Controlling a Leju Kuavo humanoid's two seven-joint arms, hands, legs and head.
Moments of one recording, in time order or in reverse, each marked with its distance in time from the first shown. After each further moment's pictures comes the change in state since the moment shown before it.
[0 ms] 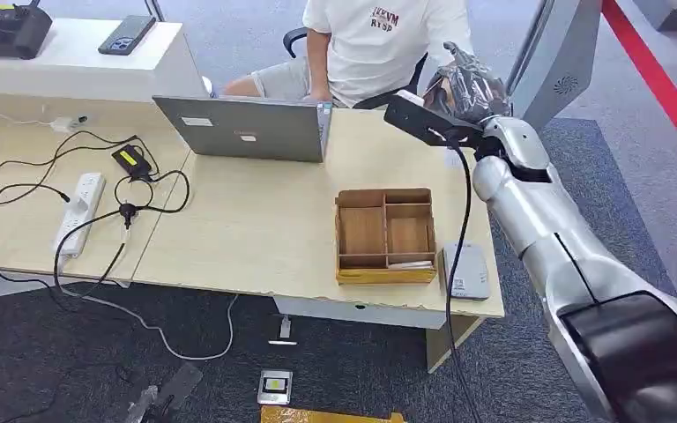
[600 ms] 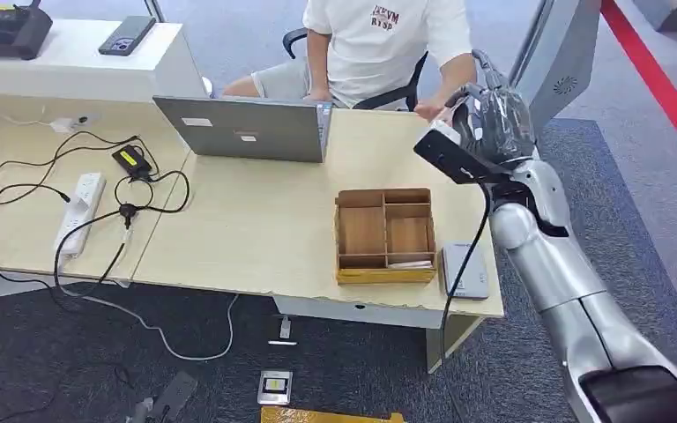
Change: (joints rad) left arm 0.035 -0.016 0.047 0.003 0.028 0.023 -0.028; right arm 0.252 -0.125 -0.084 -0.424 -0.092 -0.105 -0.075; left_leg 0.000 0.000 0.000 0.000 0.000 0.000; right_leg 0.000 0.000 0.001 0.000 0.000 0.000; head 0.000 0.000
